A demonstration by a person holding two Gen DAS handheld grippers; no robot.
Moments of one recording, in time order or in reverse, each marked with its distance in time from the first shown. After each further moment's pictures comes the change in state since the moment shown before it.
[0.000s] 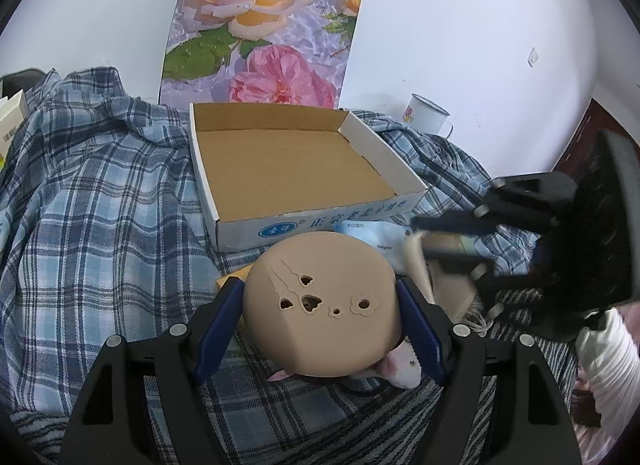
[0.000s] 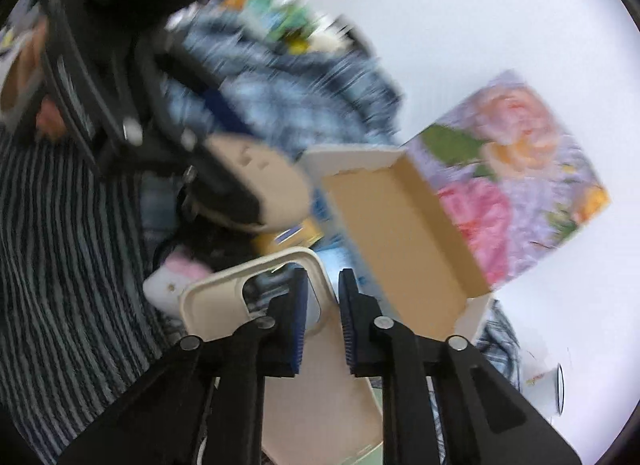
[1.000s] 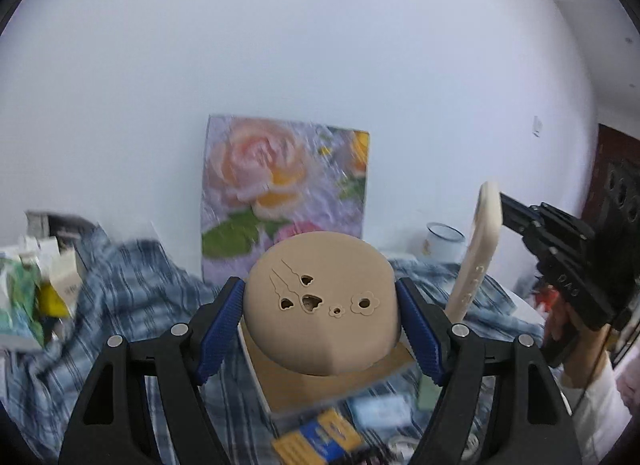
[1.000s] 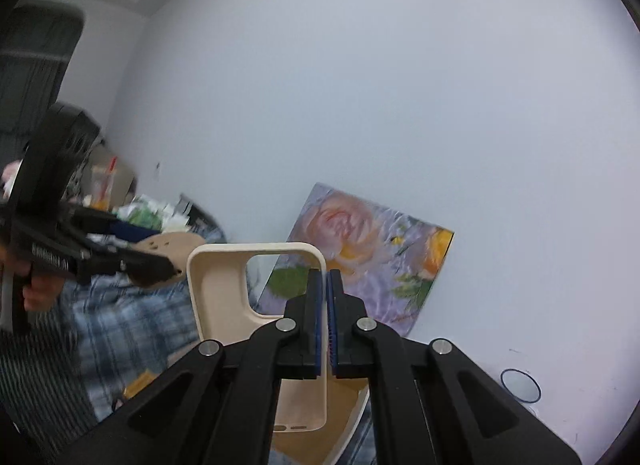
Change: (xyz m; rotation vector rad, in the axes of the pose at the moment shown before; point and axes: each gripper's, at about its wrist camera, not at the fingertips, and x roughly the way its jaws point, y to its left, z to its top) left arm -0.084 -0.030 0.113 0.084 -0.403 0.173; right arm -0.114 -0.121 0.025 0.459 -0.473 -0.329
